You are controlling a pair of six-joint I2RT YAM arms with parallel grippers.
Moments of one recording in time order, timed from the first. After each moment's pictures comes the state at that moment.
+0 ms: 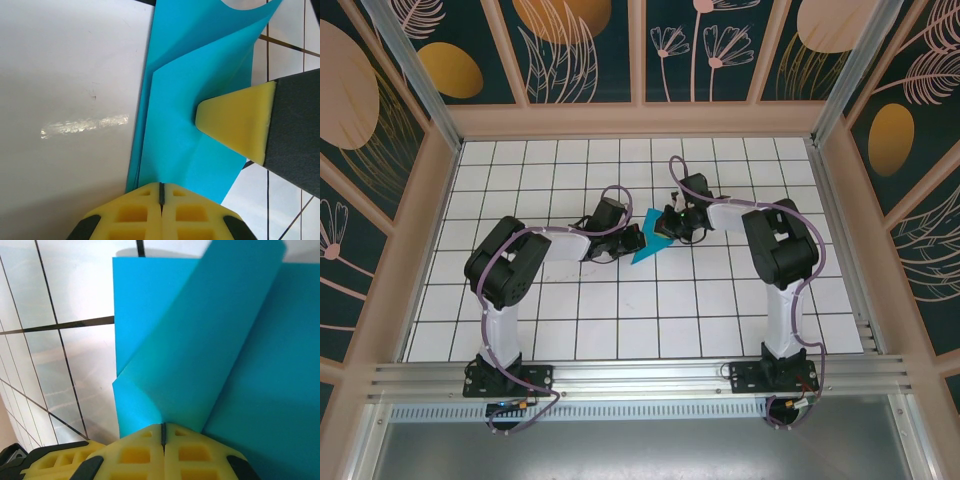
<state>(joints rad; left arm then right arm) -0.60 1.98 1.02 0.14 0.34 -0.82 0.43 2.04 1.23 -0.20 -0.54 0.70</state>
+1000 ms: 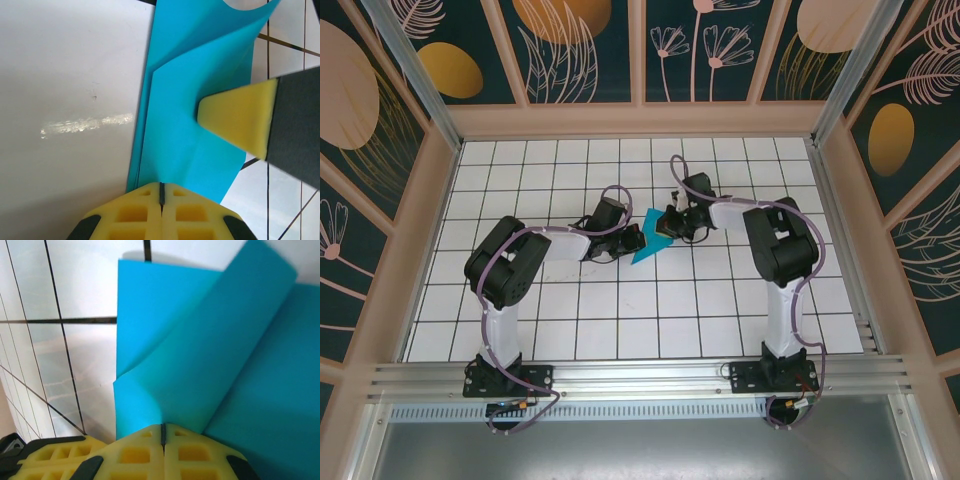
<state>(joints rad) -0.60 1.98 1.02 0.13 0.34 -0.82 0.40 2.07 1.24 -0.20 -0.58 0.64</state>
